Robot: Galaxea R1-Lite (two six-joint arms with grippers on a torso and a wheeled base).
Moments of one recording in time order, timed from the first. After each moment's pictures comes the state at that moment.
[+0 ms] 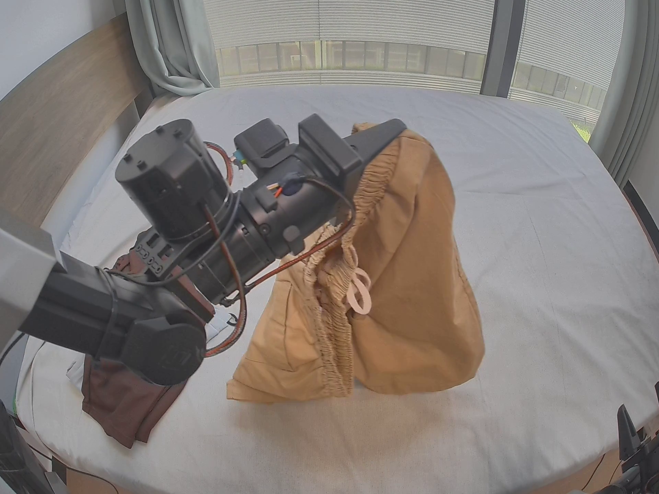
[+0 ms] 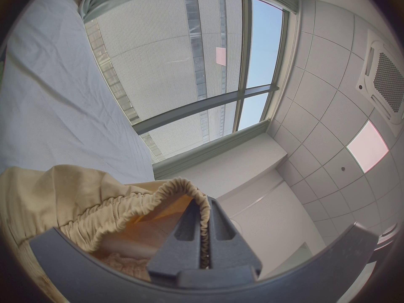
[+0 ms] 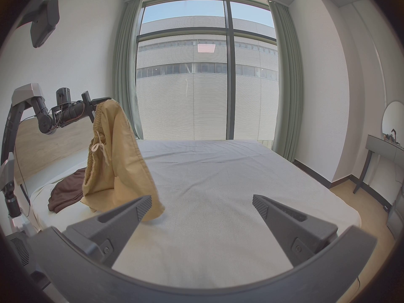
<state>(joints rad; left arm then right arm) -0.75 1.92 -1.06 -1.25 -0.27 -1.04 -0.02 0.02 -0.02 0.00 -0.01 0.00</state>
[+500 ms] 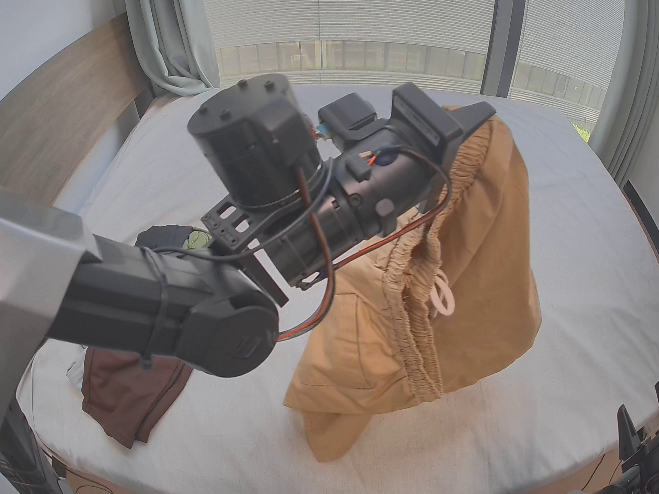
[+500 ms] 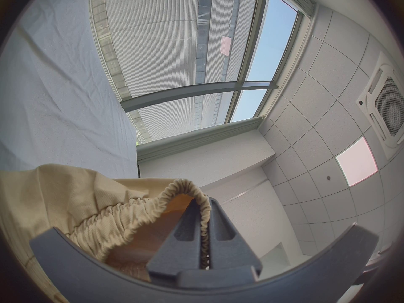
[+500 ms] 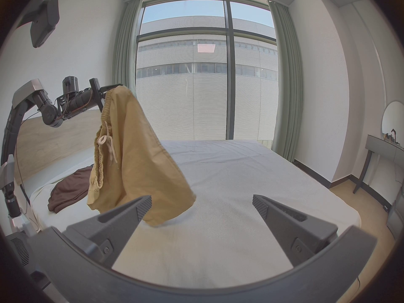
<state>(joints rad) -0.87 2.02 -1.36 -1.07 -0.27 -1.13 -0.02 0.02 -0.02 0.00 -0.01 0.00</state>
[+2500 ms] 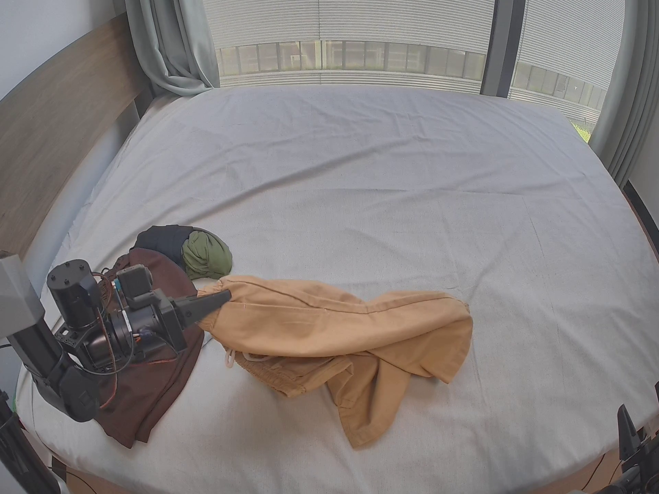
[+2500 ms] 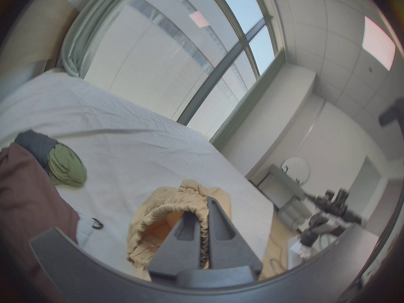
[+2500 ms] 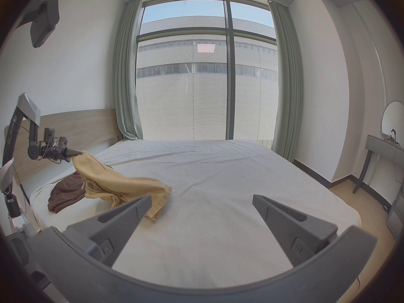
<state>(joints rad) -0.13 1.96 -0.33 -1.53 -0.78 -0.27 -0.02 0.02 -0.02 0.00 -0.01 0.00</state>
